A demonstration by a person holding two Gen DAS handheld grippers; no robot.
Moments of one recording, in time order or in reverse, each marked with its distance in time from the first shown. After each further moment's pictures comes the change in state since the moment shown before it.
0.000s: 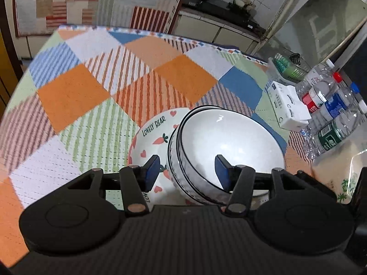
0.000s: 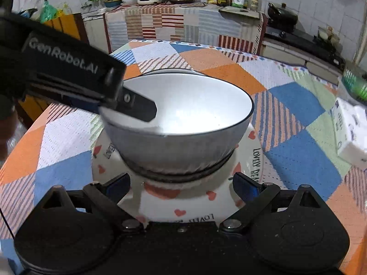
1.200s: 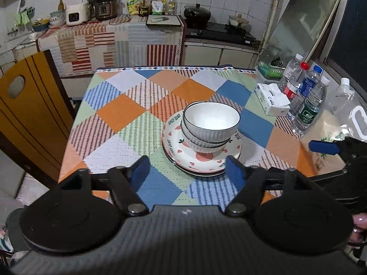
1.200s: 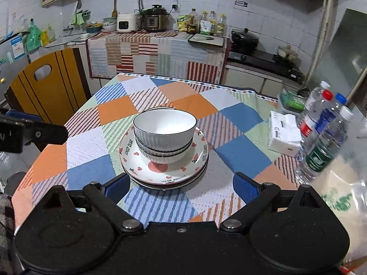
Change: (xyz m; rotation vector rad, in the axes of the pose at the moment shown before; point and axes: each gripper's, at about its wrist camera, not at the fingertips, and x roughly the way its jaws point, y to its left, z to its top) left arm -0.192 -0.044 -0.082 0.153 -0.144 0.151; right arm -0.178 0.024 -0.032 0.083 -0.105 -0.159
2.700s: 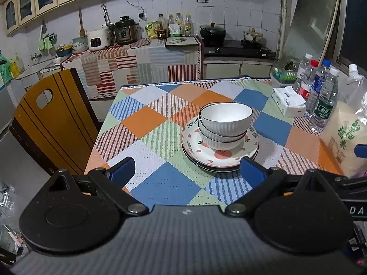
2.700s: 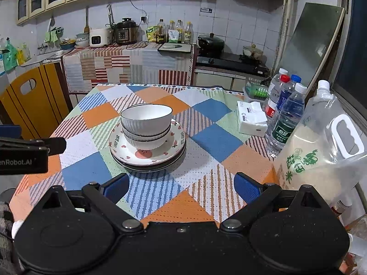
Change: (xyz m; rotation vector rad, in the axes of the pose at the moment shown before) left arm -0.024 -0.020 -0.054 0.053 -0.136 0.152; right arm -0.054 0.011 -0.050 0.103 -0.061 -0.130
